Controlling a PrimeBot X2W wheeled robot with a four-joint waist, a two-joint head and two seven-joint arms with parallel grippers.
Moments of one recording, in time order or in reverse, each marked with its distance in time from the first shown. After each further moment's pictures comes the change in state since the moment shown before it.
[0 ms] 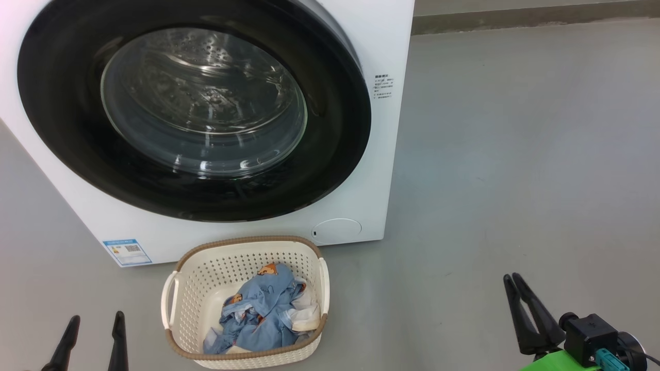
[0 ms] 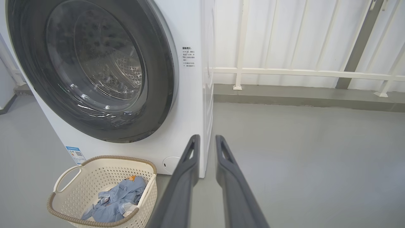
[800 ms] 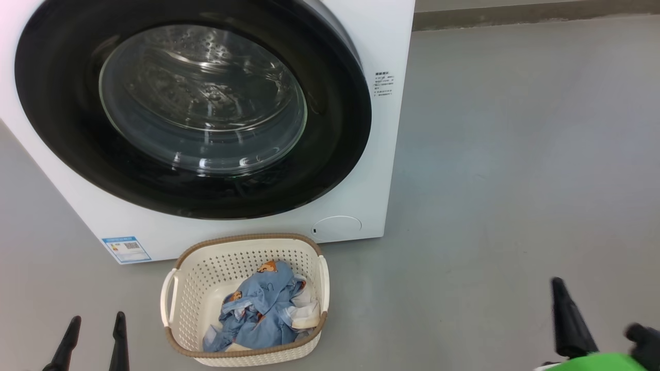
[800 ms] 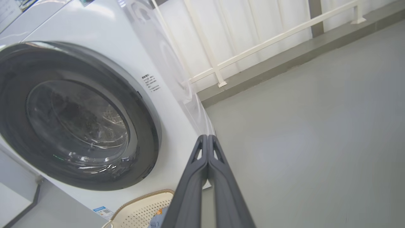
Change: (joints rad) left arm 0.001 -0.004 0.000 0.001 0.000 0.000 0.000; right arm 0.000 0.004 -0.063 0.044 0.389 0.000 0.000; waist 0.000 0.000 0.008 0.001
